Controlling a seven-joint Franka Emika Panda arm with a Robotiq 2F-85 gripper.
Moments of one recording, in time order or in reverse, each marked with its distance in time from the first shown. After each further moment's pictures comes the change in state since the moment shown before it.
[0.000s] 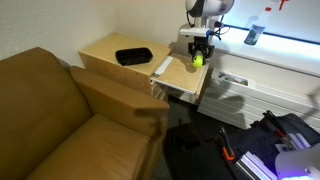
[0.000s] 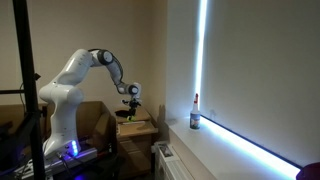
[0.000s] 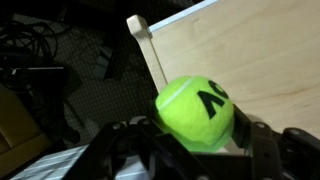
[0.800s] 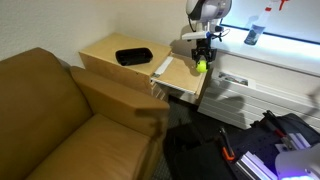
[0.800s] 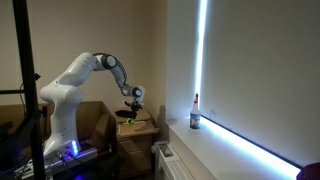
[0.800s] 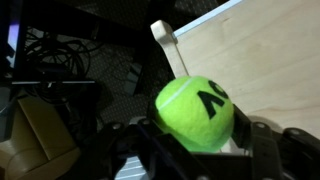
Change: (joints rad) arm -0.043 0.114 0.001 0.134 0.020 -0.209 0.025
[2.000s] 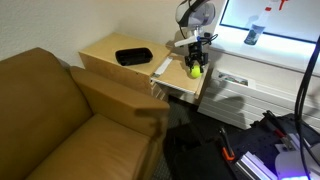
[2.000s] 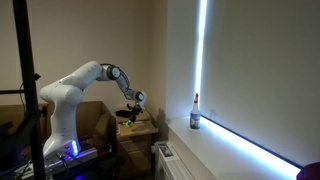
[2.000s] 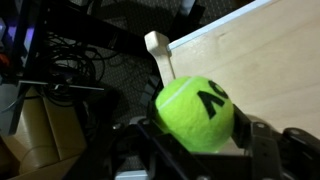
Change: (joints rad) arm 0.002 0.258 0.016 0.345 0.014 -0.261 -0.027
